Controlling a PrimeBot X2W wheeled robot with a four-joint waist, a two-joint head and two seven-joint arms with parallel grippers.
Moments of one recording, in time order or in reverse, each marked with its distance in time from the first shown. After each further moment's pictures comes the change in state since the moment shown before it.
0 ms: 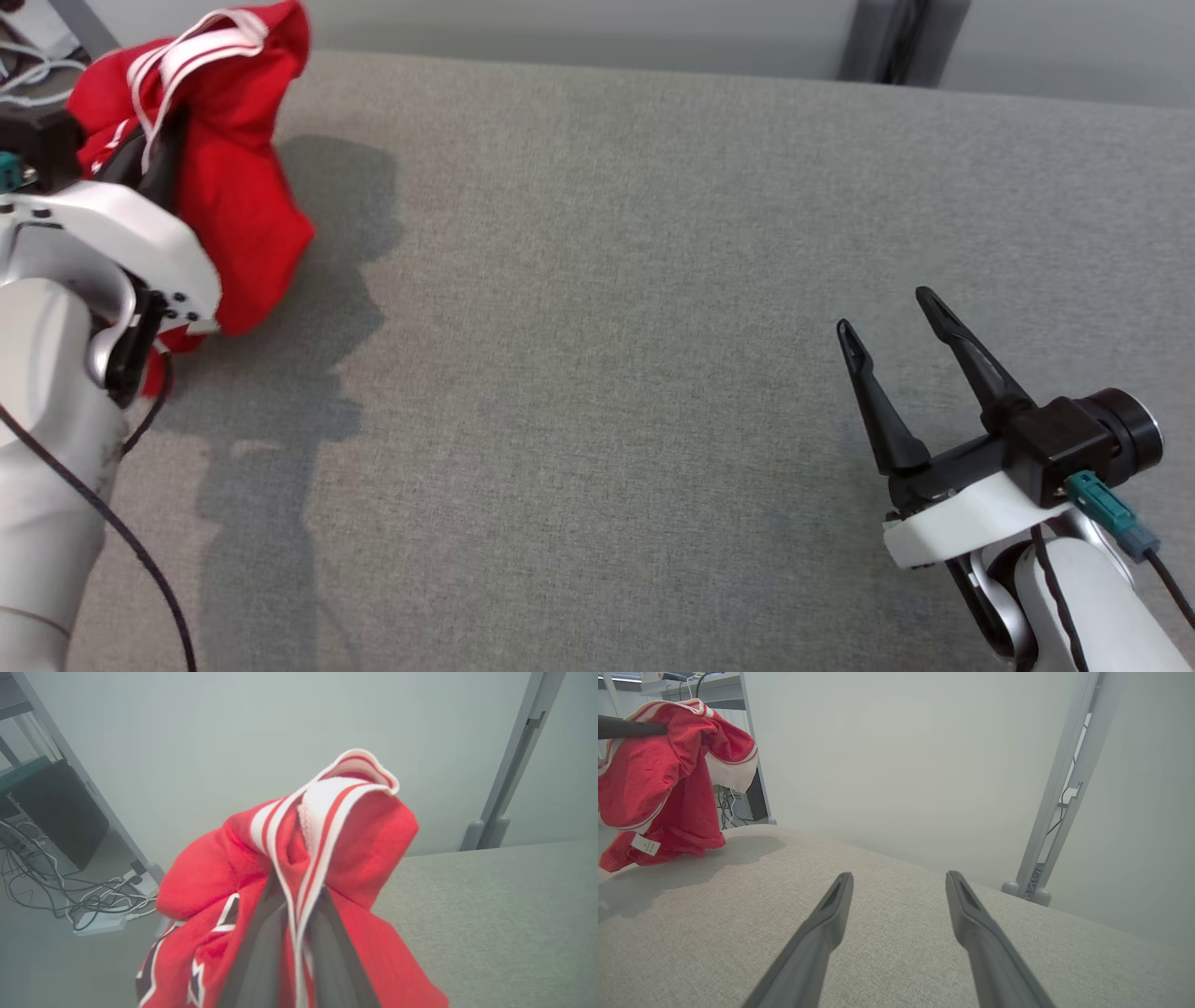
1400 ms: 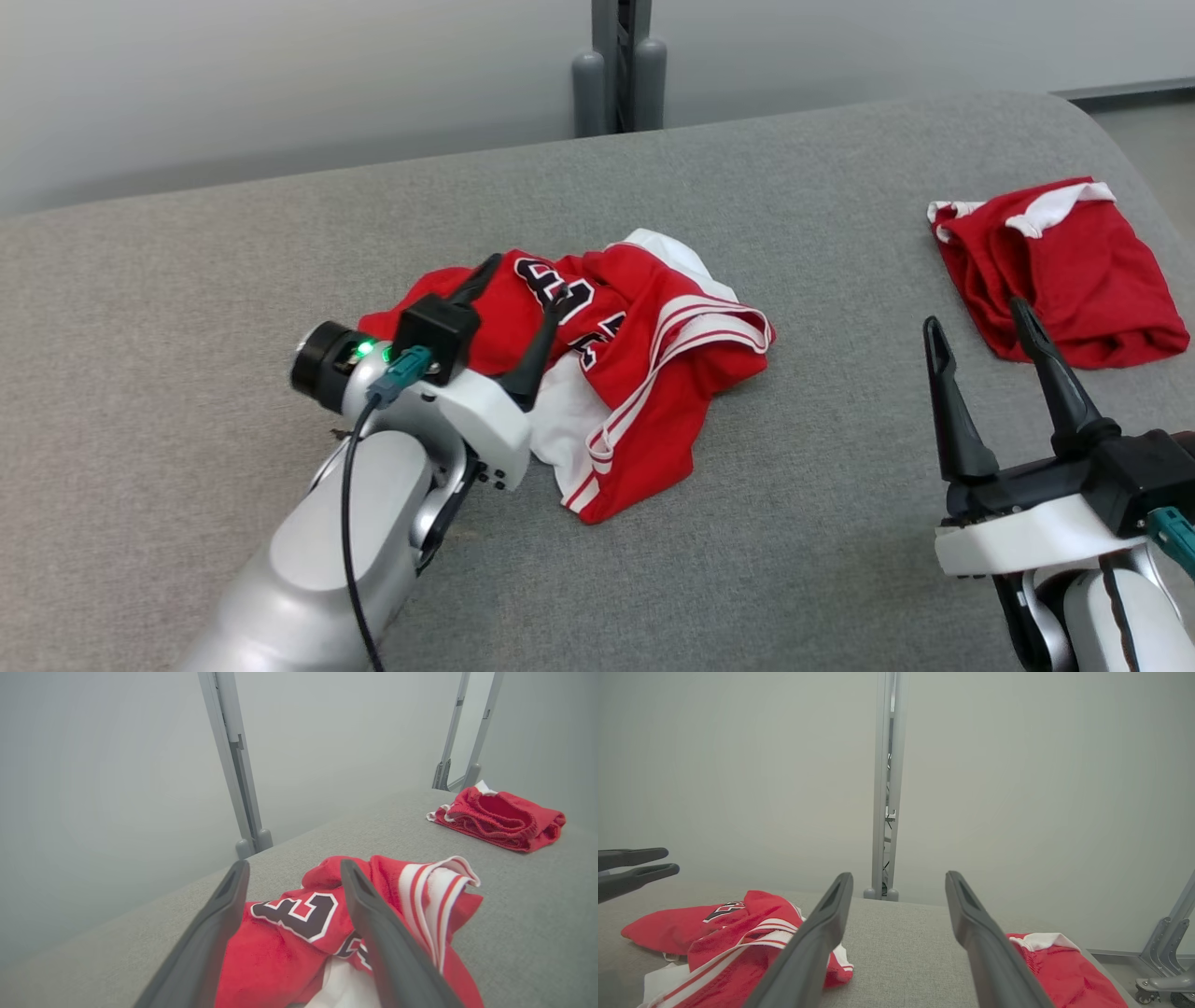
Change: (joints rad) left arm 0.200 -0.299 -0.298 -0.147 0.085 0.141 -0.121; right arm 0.078 0.072 -0.184 -0.056 -0.019 0.000 -0.040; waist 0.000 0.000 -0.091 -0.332
